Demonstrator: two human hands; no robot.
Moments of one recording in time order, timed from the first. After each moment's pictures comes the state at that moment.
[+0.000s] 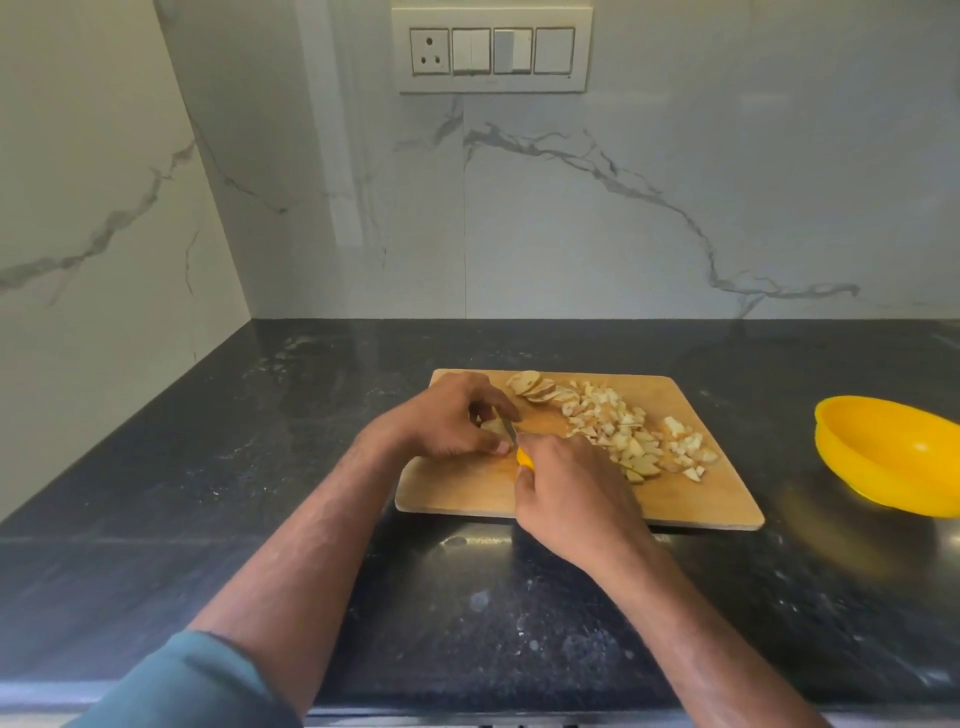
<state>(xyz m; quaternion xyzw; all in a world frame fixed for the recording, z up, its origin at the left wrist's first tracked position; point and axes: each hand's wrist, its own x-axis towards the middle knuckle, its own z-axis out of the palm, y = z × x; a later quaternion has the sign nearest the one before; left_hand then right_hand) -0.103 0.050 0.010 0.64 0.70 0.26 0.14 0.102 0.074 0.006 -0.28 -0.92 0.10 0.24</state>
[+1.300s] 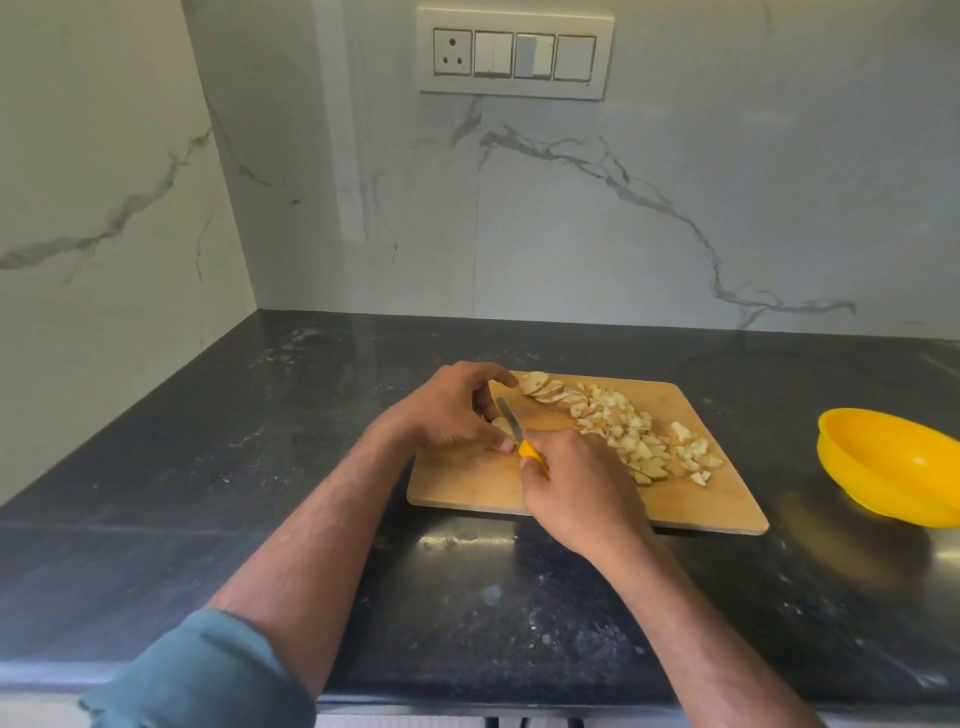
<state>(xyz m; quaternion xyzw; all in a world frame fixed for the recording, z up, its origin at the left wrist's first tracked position) -0.111 0.046 0.008 0.61 0.70 0.34 0.16 0.095 0.074 0.004 -0.31 -0.91 0.13 0.24</state>
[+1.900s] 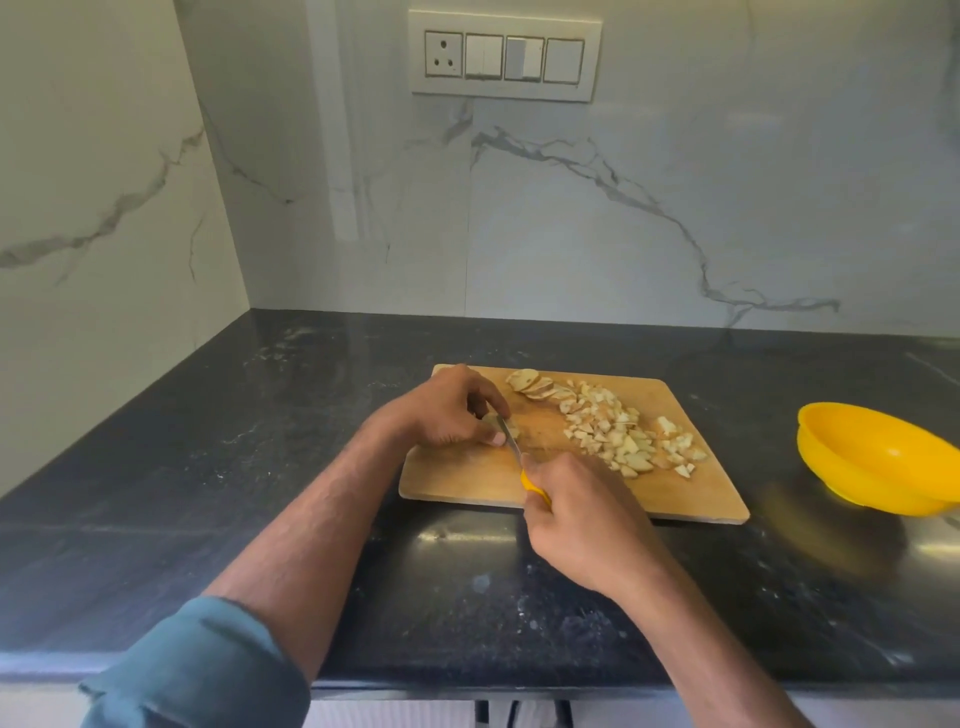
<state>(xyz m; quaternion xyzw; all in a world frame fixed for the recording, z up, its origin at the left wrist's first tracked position) -0.109 0.050 0.006 0.61 0.72 0.29 0.17 0.128 0.053 0.012 -0.28 -0.93 0.14 0.18</state>
